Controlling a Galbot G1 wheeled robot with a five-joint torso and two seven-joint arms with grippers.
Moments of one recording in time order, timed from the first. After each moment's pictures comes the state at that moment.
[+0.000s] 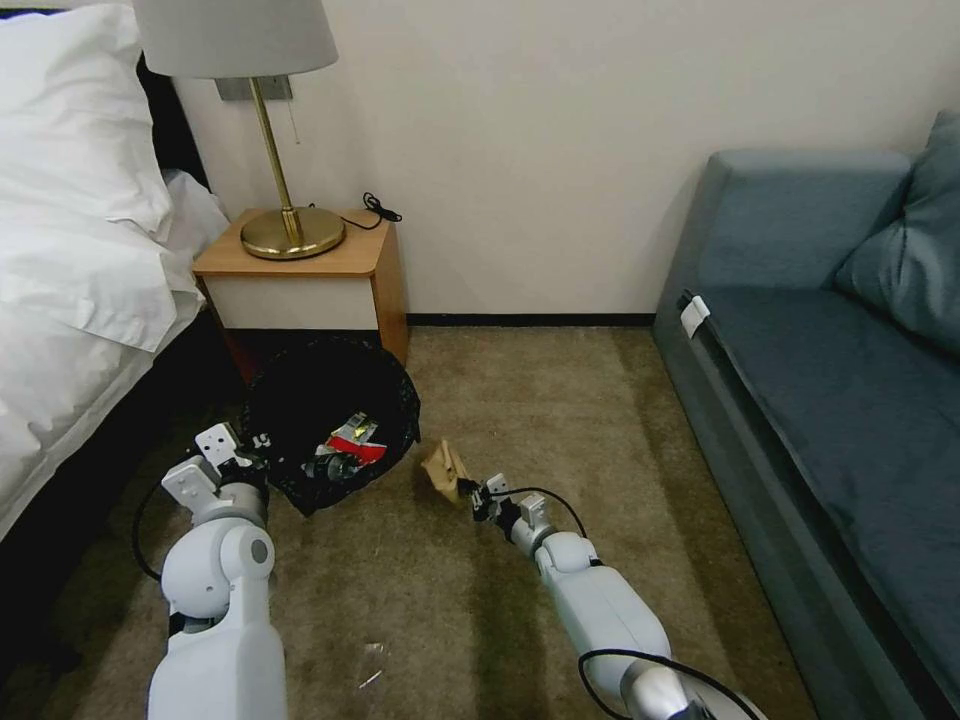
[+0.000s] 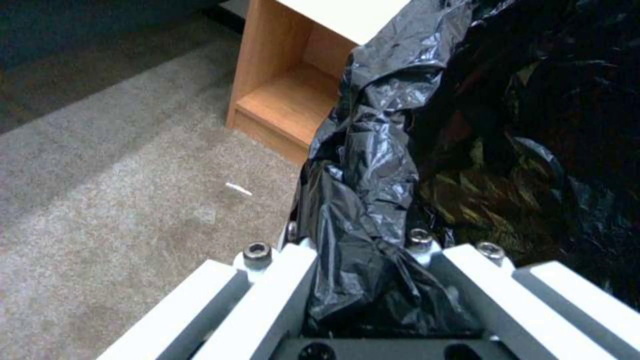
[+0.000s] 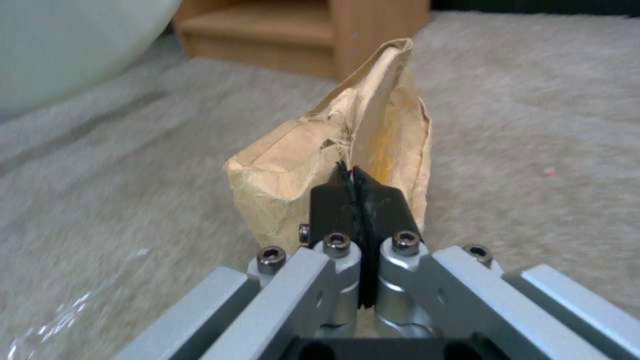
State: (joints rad) left arm 1.16 -1.61 -0.79 -1.96 -0.40 0.55 -0.24; right arm -0.71 1.61 0.33 0.65 0.05 0.29 -0.44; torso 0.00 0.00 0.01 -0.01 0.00
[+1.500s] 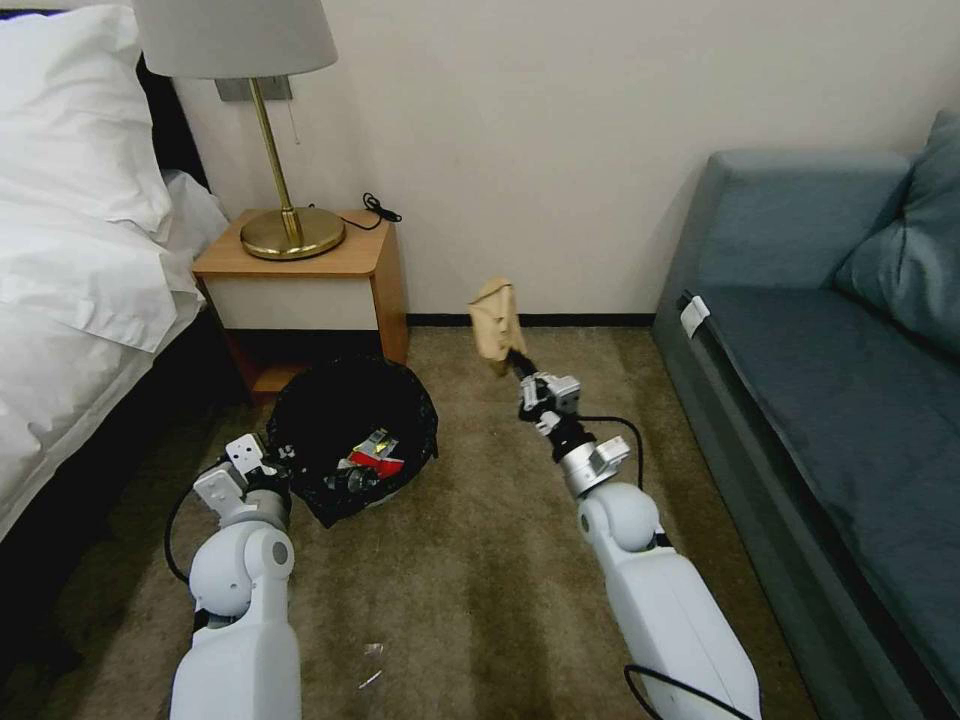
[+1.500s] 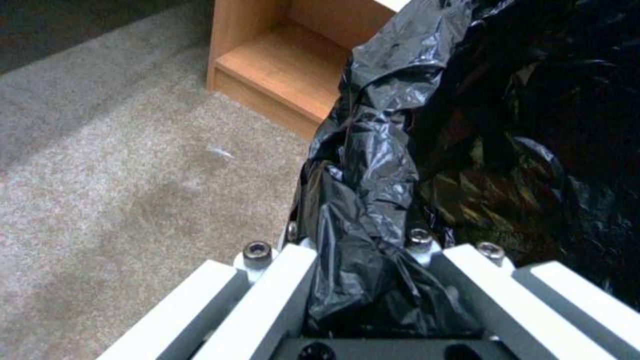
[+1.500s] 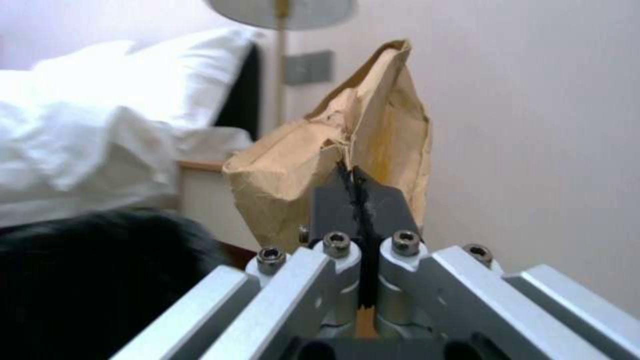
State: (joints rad) left arm 1.16 -1.61 -0.75 -1.87 -0.38 0.54 -0.22; right arm -0.95 1.42 0.19 1.56 0.23 0.29 -0.28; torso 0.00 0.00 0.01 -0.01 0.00
